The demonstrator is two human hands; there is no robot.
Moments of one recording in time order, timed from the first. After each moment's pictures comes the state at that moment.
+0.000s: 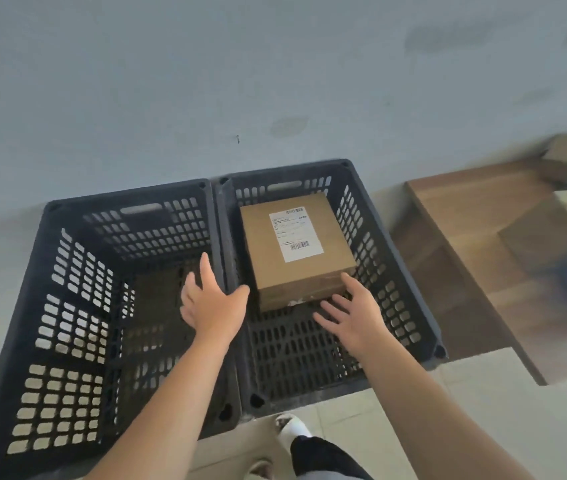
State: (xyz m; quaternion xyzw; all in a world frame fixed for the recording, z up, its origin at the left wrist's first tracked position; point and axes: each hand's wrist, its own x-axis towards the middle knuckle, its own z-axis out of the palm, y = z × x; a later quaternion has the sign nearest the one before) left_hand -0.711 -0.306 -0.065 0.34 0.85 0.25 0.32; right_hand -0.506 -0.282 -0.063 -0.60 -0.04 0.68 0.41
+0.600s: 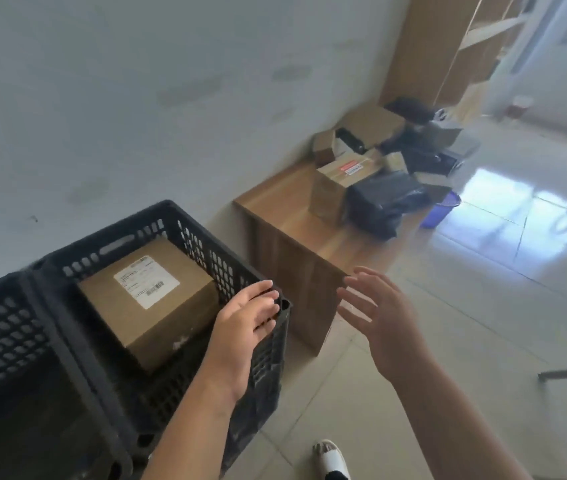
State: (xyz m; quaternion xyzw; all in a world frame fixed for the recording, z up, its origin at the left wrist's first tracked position) left_hand -0.529 -0.408 0.037 0.43 0.46 0.31 0.71; right_hand -0.352 -0.481 0.057 -0.62 -0.09 0.41 0.66
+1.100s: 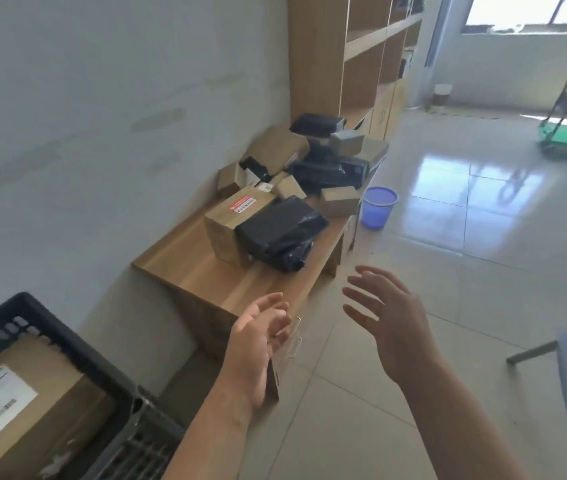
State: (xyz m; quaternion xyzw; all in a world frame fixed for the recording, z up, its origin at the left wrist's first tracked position) left_hand -0.232 -0.445 0.048 0.47 0.43 0.26 0.73; right_hand -0.082 -0.545 0.067 -0.58 -0.06 0.34 0.74
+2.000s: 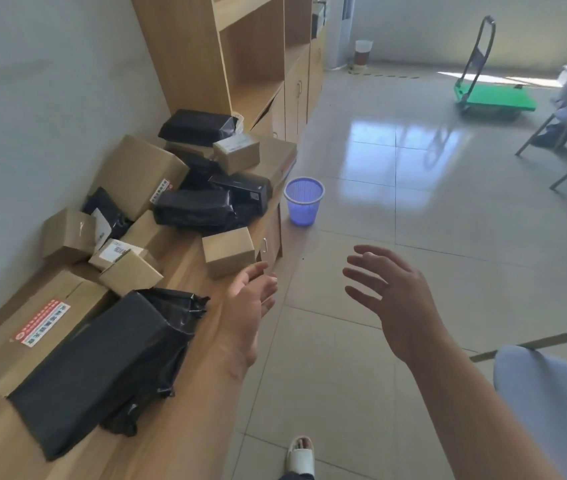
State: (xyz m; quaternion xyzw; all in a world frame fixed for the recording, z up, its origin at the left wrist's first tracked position) left_hand 0.238 -0.316 0.027 0.50 0.41 0.18 0.74; right_hand 0.347 -0.474 0.063 -0.62 0.01 0.28 0.74
